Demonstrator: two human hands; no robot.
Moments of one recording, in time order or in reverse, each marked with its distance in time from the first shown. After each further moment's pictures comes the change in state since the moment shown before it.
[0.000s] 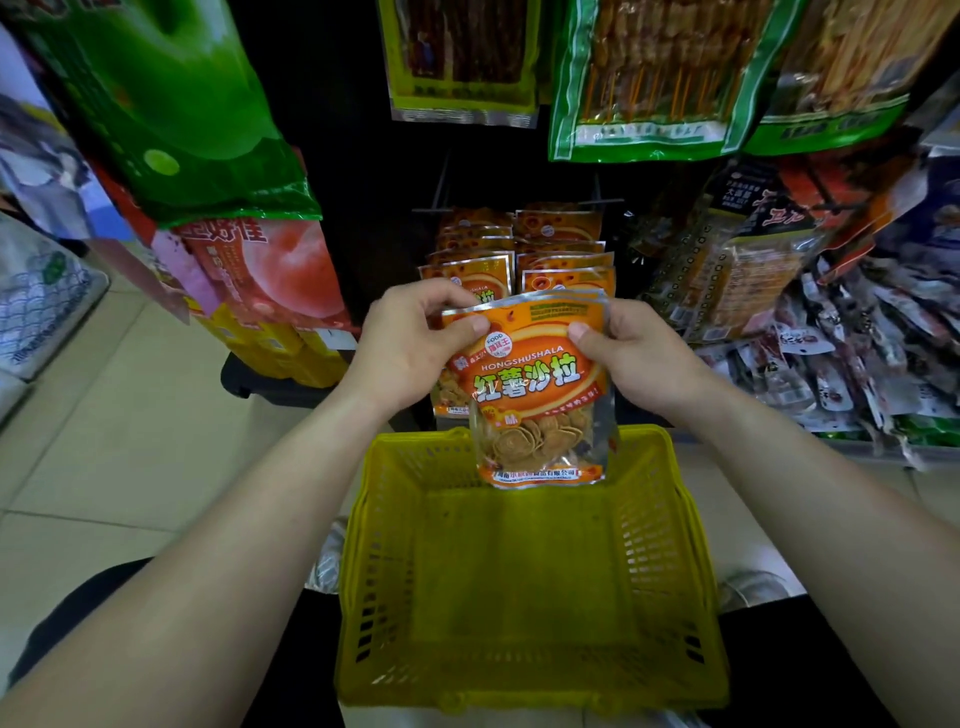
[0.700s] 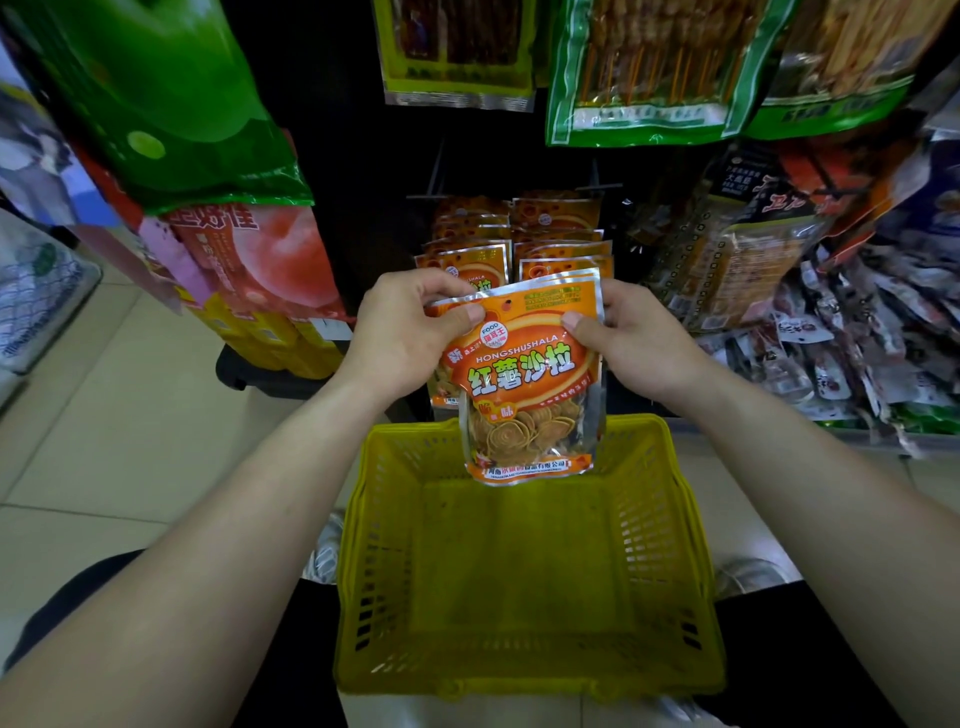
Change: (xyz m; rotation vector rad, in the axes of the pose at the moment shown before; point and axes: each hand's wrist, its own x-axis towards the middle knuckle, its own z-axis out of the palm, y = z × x) left_hand 0.000 0.002 0.003 -0.049 0.027 -0.054; right_hand 0.000 0.000 -0.001 -0.073 0.073 -0.026
